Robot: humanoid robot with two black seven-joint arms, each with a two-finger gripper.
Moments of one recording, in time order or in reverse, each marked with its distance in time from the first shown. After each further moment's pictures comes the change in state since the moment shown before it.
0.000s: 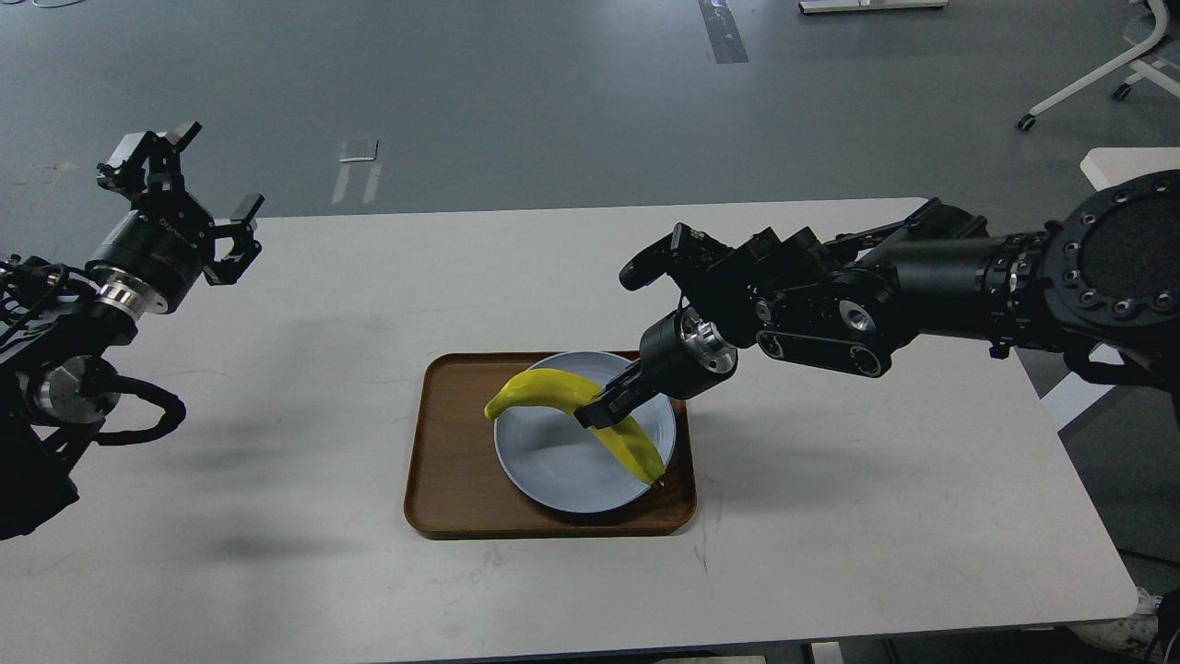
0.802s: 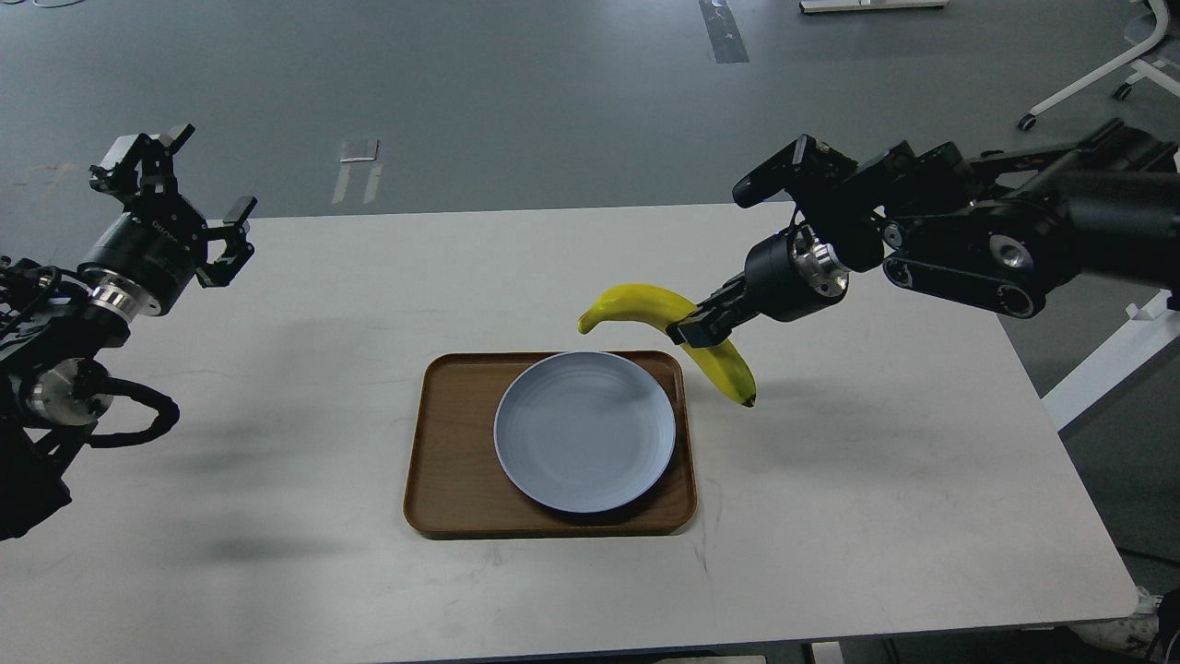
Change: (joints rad) left arm 0.004 0.010 0.001 0.000 0.002 0.000 0.000; right arm 0.068 -0.270 0.125 0.100 -0.216 0.025 0.000
